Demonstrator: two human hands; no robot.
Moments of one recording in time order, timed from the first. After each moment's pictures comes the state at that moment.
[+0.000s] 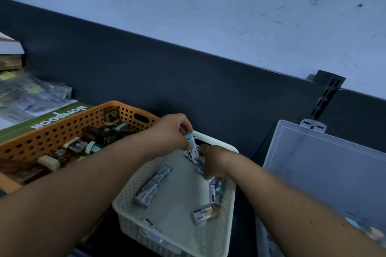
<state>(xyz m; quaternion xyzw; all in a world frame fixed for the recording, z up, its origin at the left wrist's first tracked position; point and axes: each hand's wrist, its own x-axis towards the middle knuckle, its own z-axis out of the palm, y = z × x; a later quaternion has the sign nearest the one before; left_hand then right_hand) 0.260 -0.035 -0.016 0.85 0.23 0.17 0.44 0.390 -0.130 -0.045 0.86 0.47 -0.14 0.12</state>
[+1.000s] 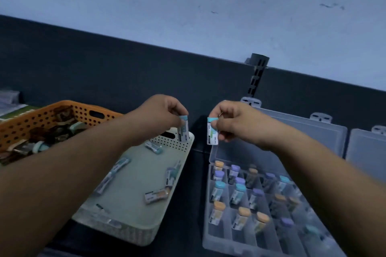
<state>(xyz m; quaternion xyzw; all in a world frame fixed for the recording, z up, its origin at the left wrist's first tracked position) 0.289 -0.125 0.026 0.84 0.17 0.19 0.48 0.417 -0.291 0.046 0.79 0.45 -0.19 -0.38</state>
